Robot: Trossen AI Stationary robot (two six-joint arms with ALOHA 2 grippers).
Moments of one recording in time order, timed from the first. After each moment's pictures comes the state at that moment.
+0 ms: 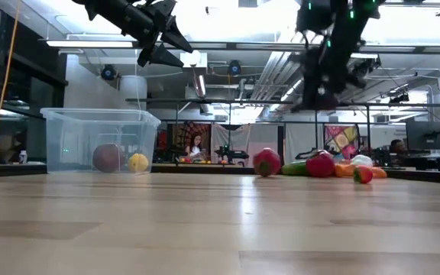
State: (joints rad) left arm 0.51 1.24 1.05 -0.24 0.08 -0.18; right arm -0.43 1.31 1.08 -0.81 0.23 0.69
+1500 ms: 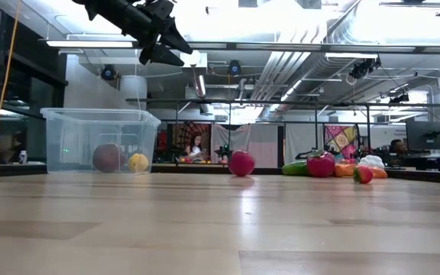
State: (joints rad) left arm 0.51 1.24 1.05 -0.24 0.08 -0.07; right arm 0.63 1.31 1.27 -1.19 -0.66 1.42
